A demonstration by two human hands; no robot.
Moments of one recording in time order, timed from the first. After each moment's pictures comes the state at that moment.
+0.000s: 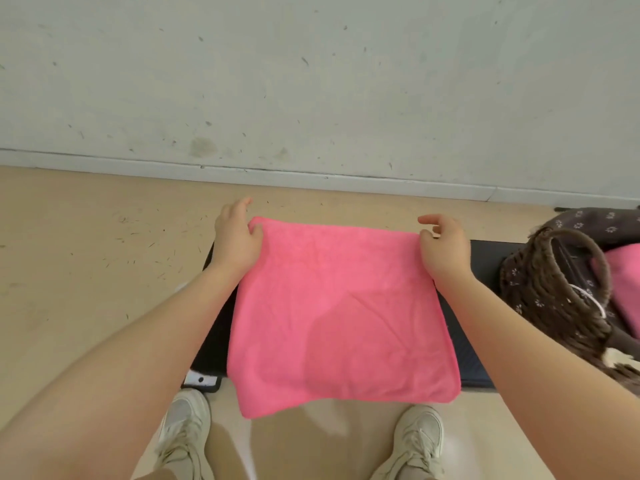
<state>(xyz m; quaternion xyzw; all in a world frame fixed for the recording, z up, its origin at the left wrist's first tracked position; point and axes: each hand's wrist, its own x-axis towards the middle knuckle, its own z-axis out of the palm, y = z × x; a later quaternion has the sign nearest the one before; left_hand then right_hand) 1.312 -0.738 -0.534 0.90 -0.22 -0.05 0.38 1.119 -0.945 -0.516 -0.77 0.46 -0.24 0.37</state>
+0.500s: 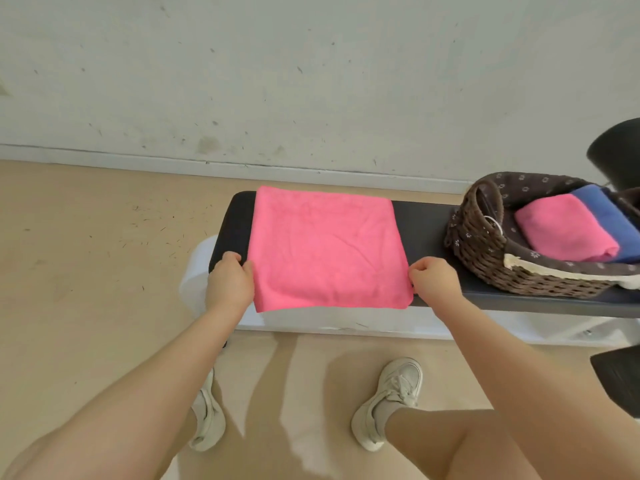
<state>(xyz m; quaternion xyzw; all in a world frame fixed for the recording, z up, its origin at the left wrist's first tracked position) 1.175 -0.628 -0.534 0.93 -0.11 -0.12 0.34 0.989 -0.855 -0.509 -0.78 0.53 -0.06 0.33</state>
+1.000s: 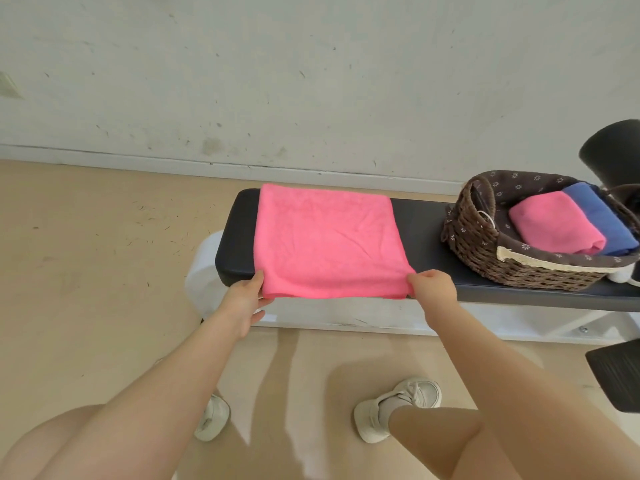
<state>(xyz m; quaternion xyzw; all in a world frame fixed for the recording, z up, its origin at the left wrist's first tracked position) 1.140 -0.614 -0.538 0.72 0.07 -0.38 0.58 0.974 -0.840 -0.526 -0.66 0.59 -0.13 0.44</state>
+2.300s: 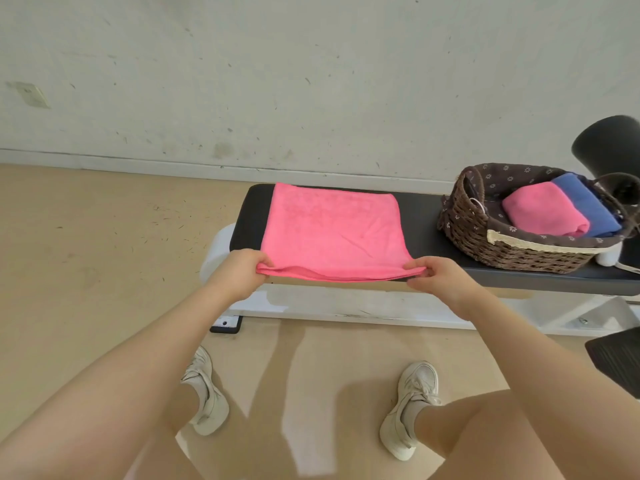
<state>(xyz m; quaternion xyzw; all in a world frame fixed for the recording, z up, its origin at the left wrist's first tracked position) 1.139 -0.577 -0.488 0.90 -0.34 -0.17 0.22 0.922 -0.824 -0.487 -0.77 0.37 -0.05 0.53</state>
